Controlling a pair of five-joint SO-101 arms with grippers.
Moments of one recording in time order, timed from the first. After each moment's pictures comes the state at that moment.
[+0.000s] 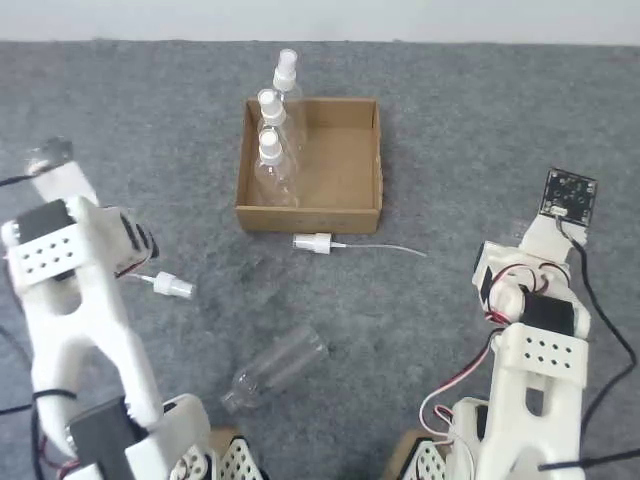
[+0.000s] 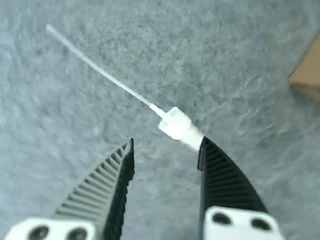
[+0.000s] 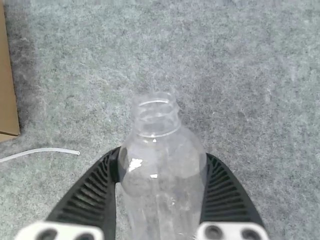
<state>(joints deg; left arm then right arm) -31.0 -15.9 27.3 80.7 -0.9 10.5 -49.3 60.0 49.5 -5.0</state>
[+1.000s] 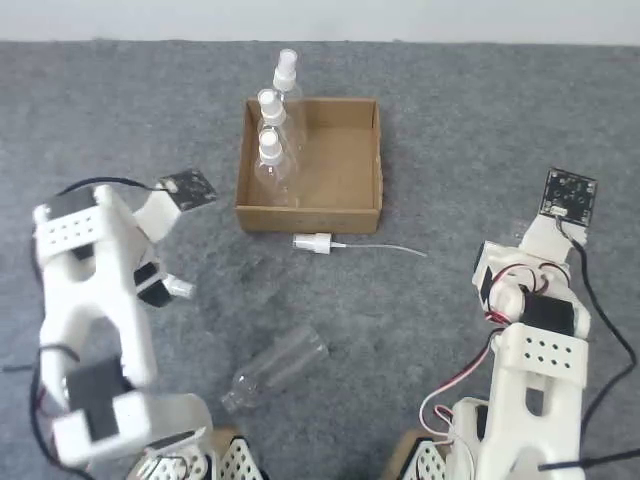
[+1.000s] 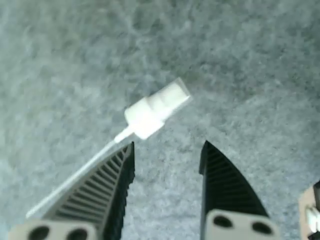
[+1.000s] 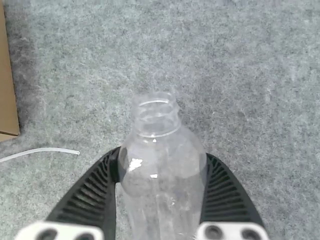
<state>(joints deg) -26.4 -1.0 25.3 80.7 -69.8 10.5 -49.3 60.0 49.5 -5.0</state>
